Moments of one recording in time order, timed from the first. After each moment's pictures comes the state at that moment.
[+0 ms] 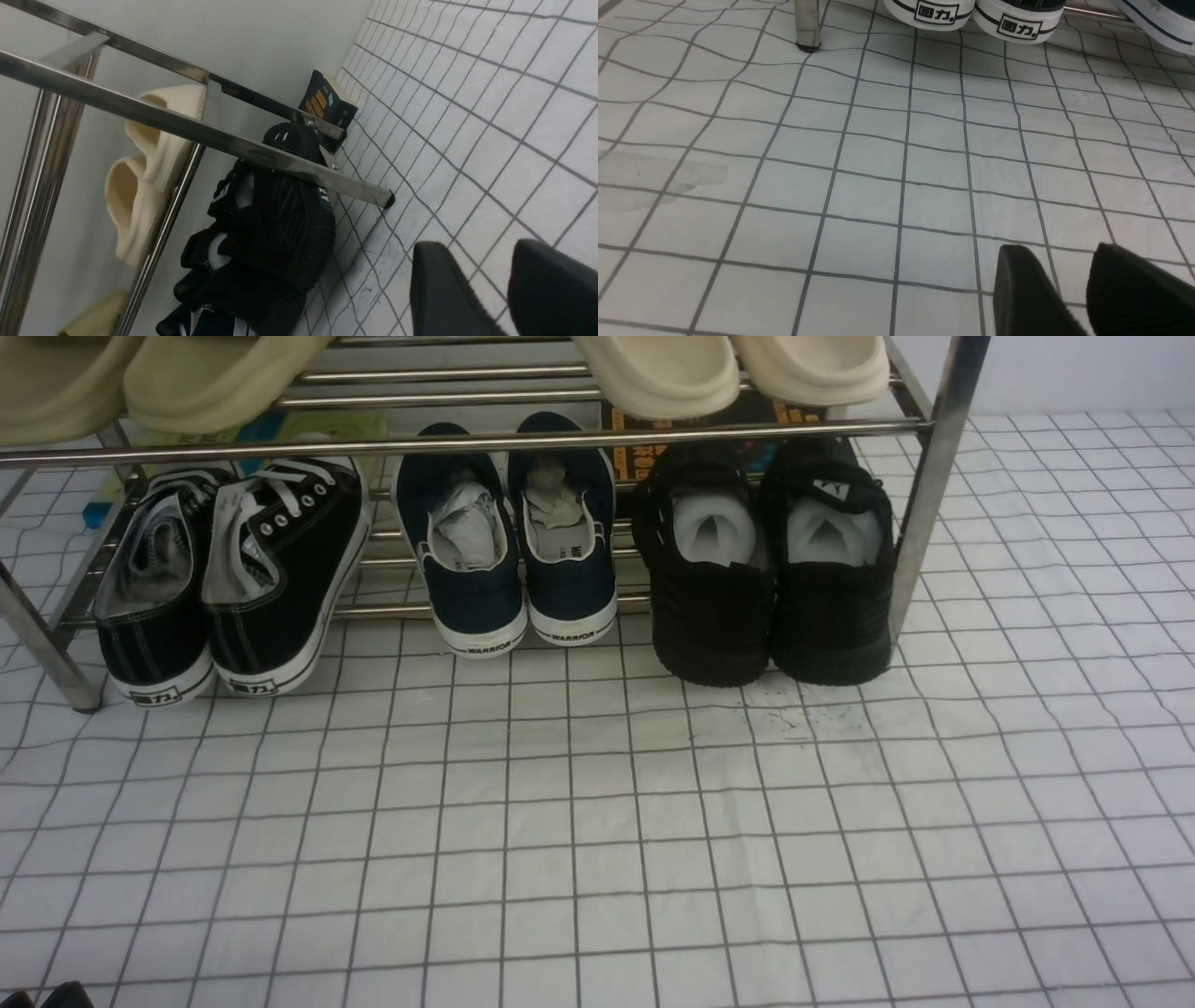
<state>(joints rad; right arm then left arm) -0.11 -0.01 0.02 0.58 0.19 0.59 -0.05 -0.01 0.03 0.15 0.37 -0.30</state>
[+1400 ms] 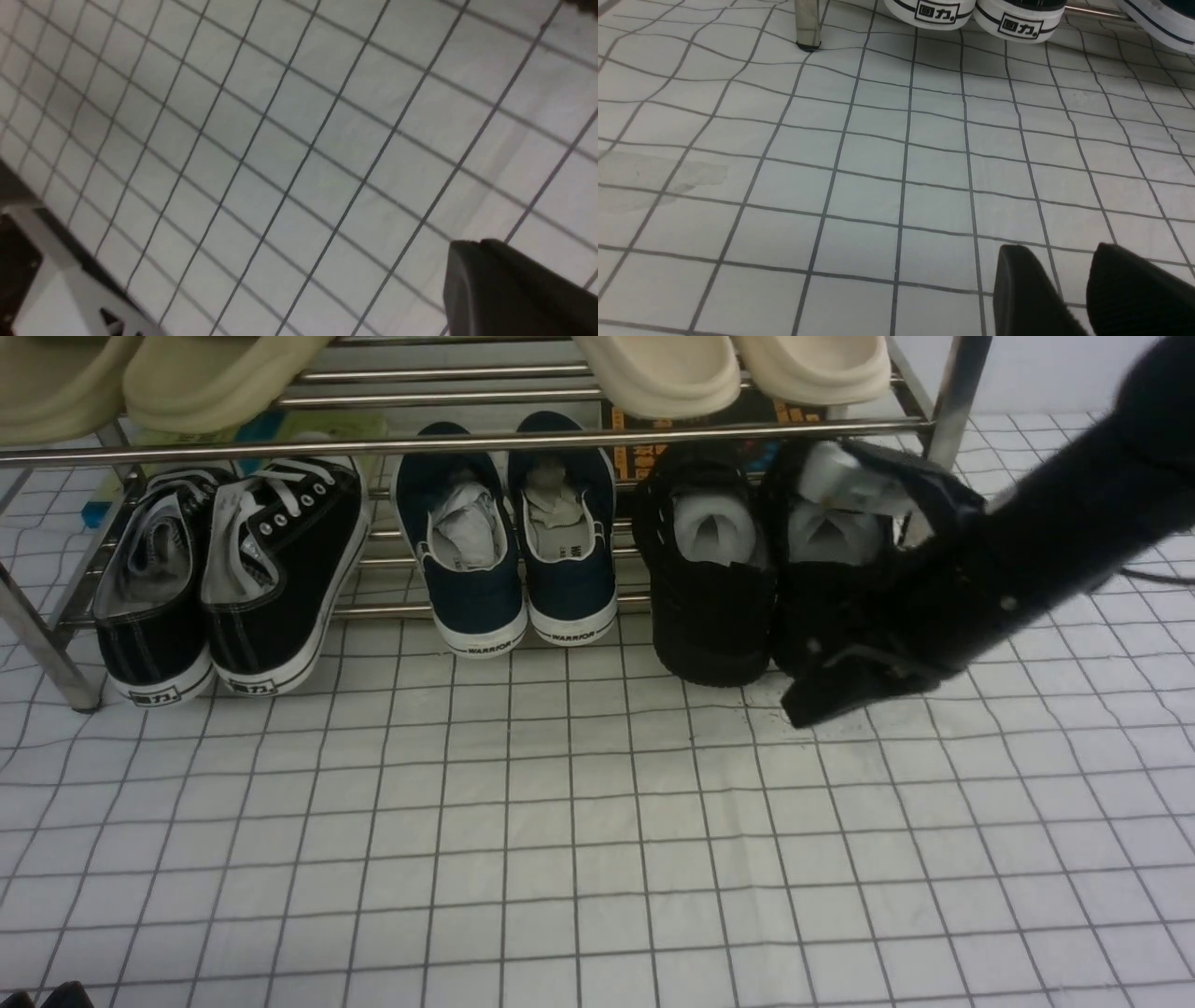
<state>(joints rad) 0.37 1.69 -1.43 0.57 1.03 -0.28 -0.05 -0.01 0.03 0.15 0.37 -0.30</state>
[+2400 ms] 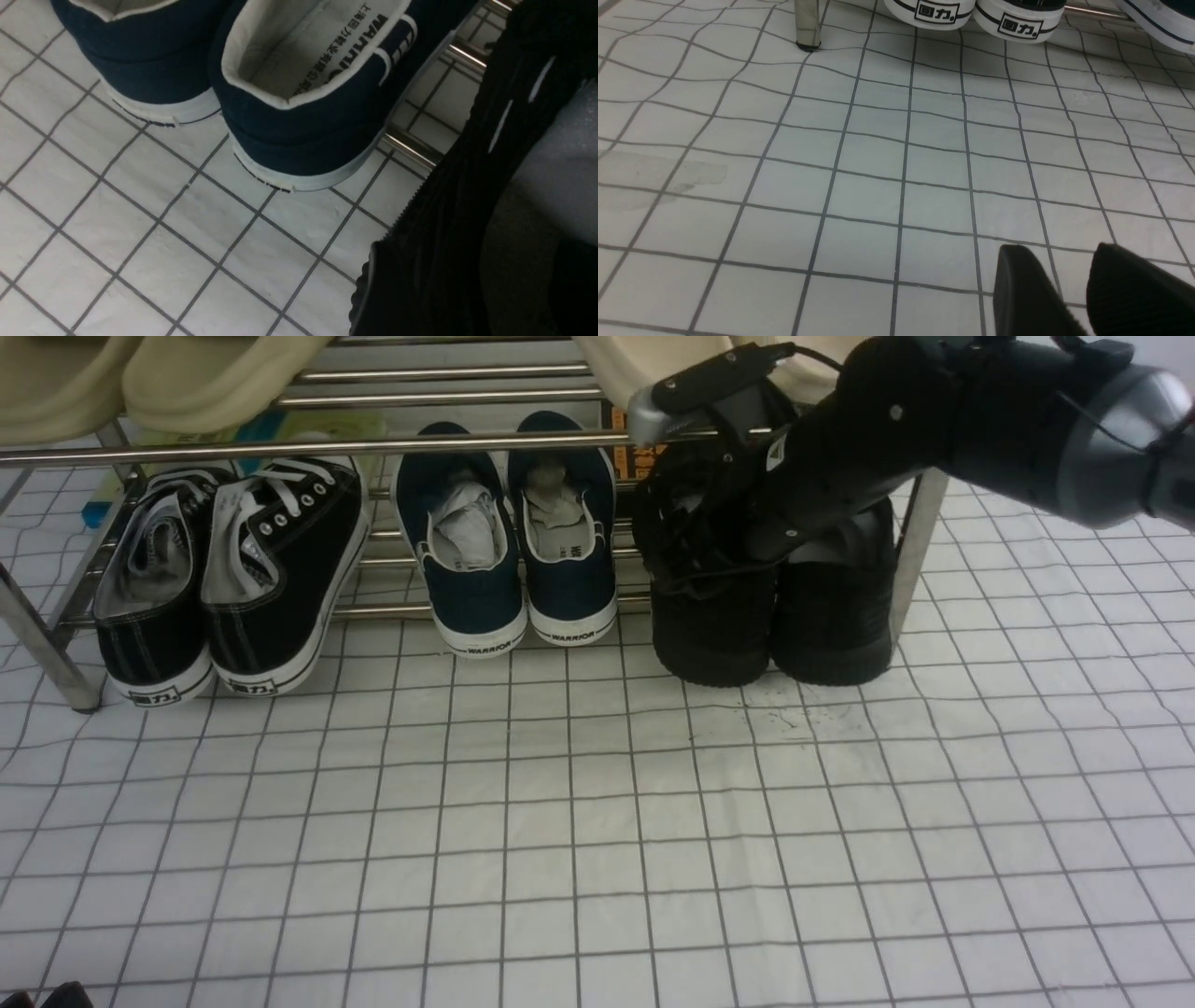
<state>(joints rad) 0.49 1.98 -1.71 0.18 0.64 -0.20 -0.05 -0.01 0.03 0.15 0.37 -0.30</state>
